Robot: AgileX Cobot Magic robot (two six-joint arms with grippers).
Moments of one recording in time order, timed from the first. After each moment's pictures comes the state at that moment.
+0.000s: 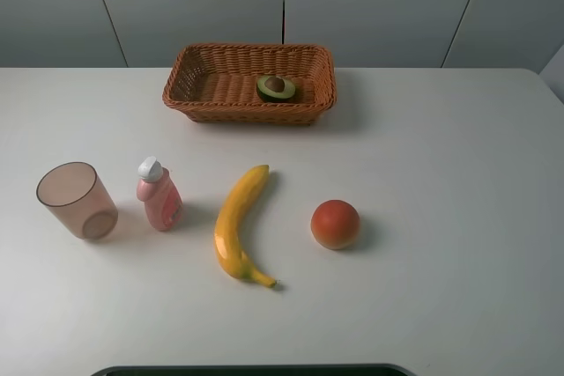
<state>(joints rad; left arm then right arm) -0.21 0.00 -0.51 0.10 1.08 -0.05 -0.02 0.00 -0.53 0.06 1.15 -0.11</state>
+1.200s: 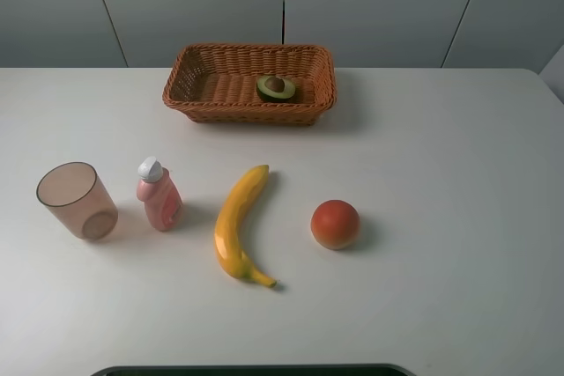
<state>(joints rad) -0.21 0.00 -0.51 0.10 1.08 -0.05 -0.02 0.00 -0.51 0.02 1.10 -0.02</state>
